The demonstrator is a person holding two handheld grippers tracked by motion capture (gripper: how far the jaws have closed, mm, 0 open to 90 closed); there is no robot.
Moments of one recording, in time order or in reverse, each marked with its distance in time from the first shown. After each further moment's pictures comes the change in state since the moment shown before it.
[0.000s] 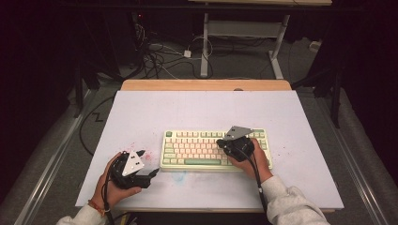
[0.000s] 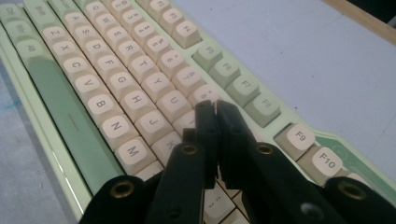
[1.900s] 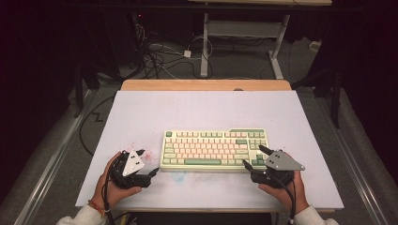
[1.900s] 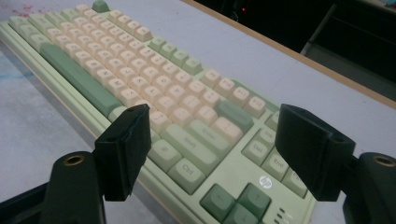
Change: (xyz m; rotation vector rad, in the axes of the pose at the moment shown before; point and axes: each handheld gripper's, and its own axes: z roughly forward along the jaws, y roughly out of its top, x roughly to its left) left arm -0.002 0.004 -0.002 -0.009 0.024 -0.003; right arm 0.012 -0.074 -0.097 -0.193 -0.222 0.045
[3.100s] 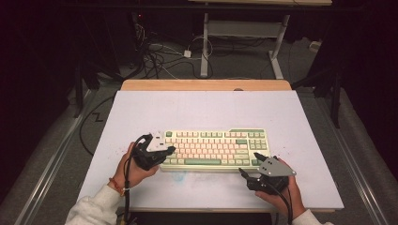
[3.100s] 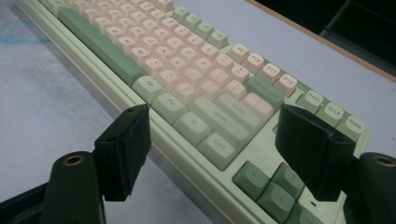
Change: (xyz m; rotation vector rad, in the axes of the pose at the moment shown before) left arm 0.001 0.081 0.034 0.055 -0.193 0.064; right arm 0.017 -0.010 0.006 0.062 0.038 -0.040
